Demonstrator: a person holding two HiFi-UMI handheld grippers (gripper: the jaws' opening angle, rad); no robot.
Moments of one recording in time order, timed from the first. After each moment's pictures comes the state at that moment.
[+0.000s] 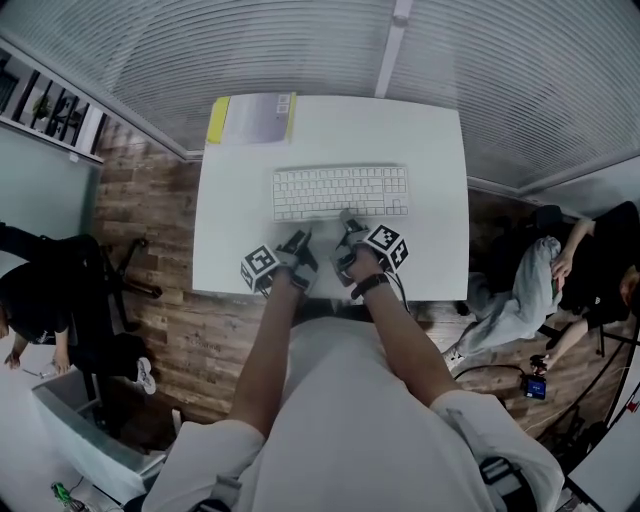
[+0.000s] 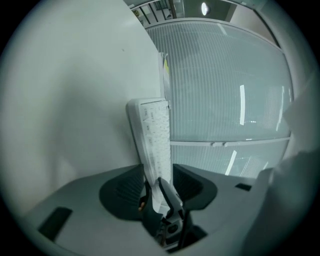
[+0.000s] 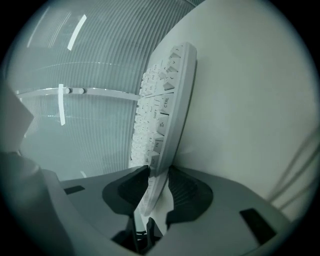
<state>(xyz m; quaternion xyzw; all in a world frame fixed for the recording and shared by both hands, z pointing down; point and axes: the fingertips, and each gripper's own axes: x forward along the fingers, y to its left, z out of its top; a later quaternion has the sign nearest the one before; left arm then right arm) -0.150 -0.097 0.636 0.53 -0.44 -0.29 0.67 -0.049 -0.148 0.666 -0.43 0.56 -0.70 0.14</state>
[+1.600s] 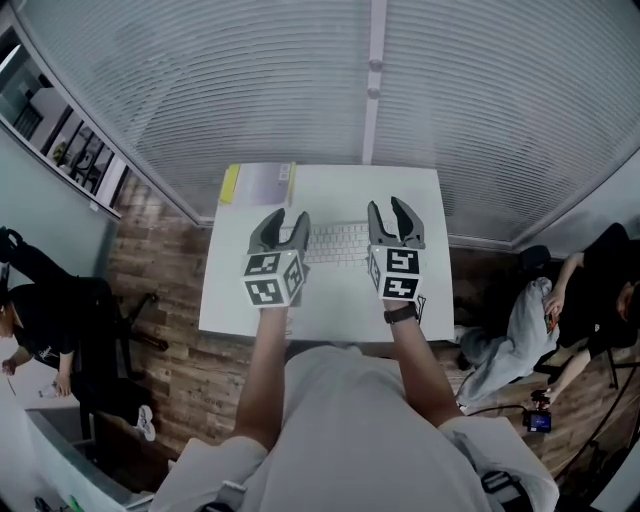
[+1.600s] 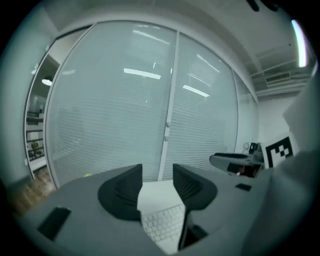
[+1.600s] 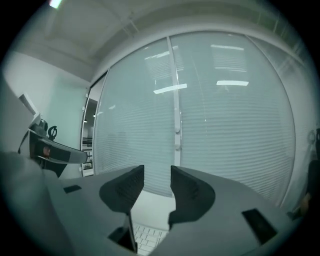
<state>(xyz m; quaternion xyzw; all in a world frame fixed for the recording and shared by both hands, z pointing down) -0.141 -0.171 0.371 0.77 -0.63 0.06 0.13 0.032 -0.215 0.364 -0.55 0.84 -0.02 -0.06</state>
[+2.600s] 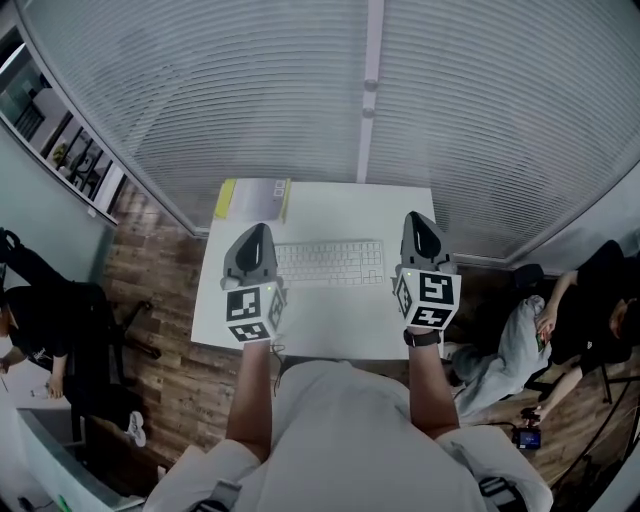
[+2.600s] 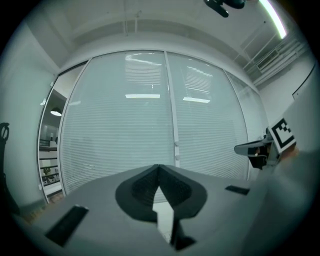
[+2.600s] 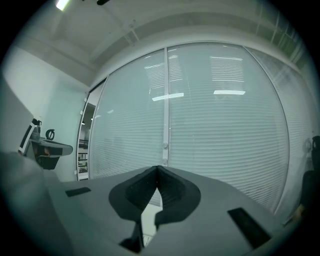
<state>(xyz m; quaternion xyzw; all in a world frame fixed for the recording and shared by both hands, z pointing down) -0.168 -0.146 0.303 0.72 -0.69 0.04 0.00 0.098 -0.206 0.296 -0.56 0.83 0.01 -0.03</state>
